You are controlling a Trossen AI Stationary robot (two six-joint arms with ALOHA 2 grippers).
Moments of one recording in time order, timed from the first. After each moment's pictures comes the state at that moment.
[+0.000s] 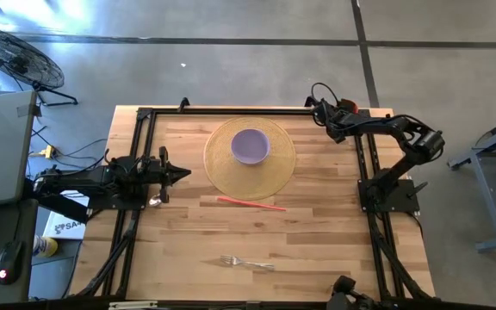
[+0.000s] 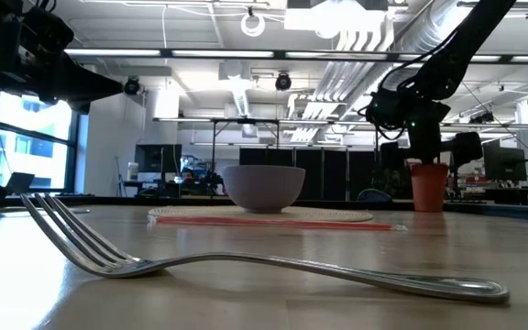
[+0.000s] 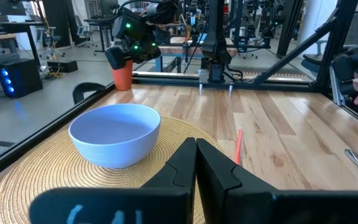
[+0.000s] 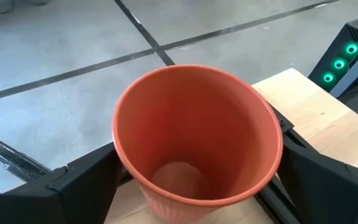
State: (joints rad) left arm 0.01 0.02 0.06 -0.06 -0.14 -0.01; right arm -0.84 1.57 0.74 -0.29 0.98 1.03
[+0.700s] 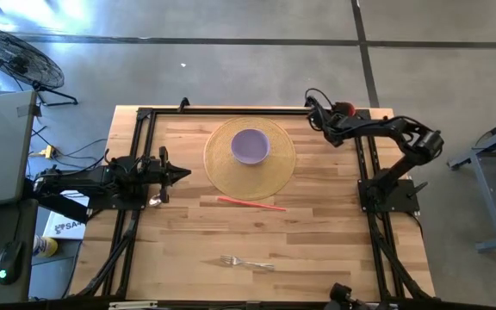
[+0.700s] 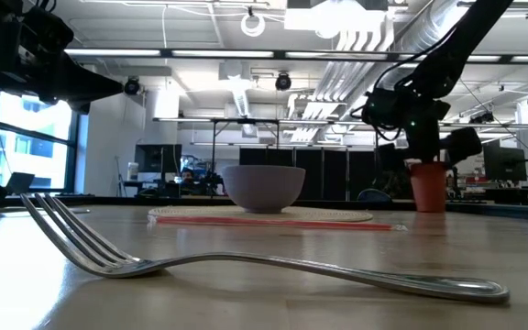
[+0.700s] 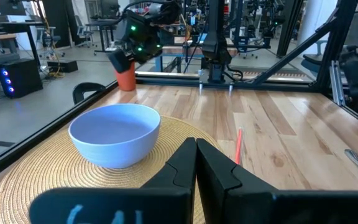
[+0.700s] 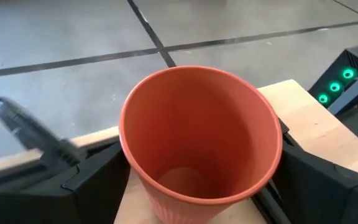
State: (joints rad) left arm 0.01 0.02 0.06 -0.06 -0.14 -0.01; right arm -0.76 1.57 0.74 -0.34 1.01 0.98
